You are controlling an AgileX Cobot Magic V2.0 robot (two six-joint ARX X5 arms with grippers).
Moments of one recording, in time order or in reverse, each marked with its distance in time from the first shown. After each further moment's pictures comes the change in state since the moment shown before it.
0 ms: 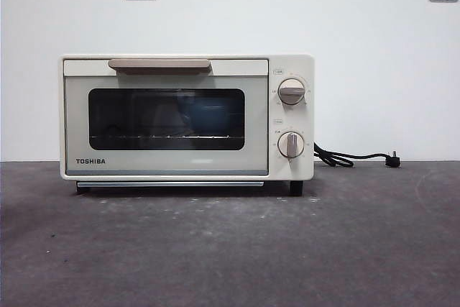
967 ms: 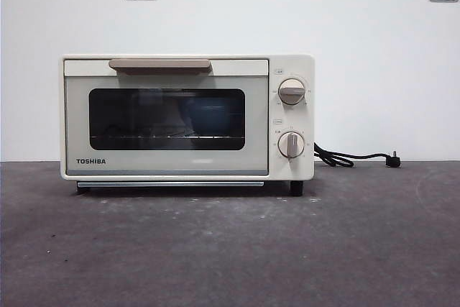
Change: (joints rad) left arm 0.000 -0.215 -0.261 -0.198 -0.065 -0.032; right arm 0.000 -0.098 0.000 -0.001 0.001 0.000
